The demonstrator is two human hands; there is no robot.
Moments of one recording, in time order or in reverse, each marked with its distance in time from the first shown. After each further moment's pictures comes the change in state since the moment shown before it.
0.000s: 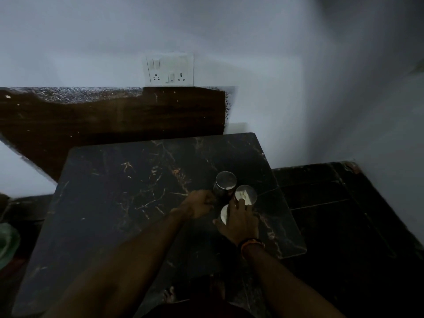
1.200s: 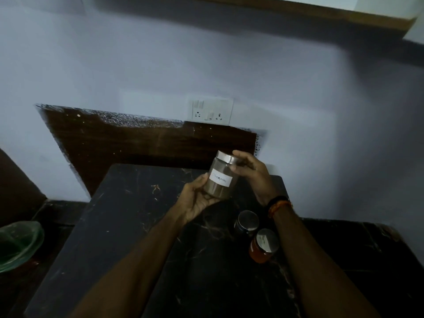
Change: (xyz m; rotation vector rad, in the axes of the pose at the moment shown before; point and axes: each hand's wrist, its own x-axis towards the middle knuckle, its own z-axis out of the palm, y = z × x) left_hand -0.035 0.003 -0.110 -1.759 0.145 0.249; right_hand 0.118 -0.083 -0.199 1.290 -0.151 -0.441
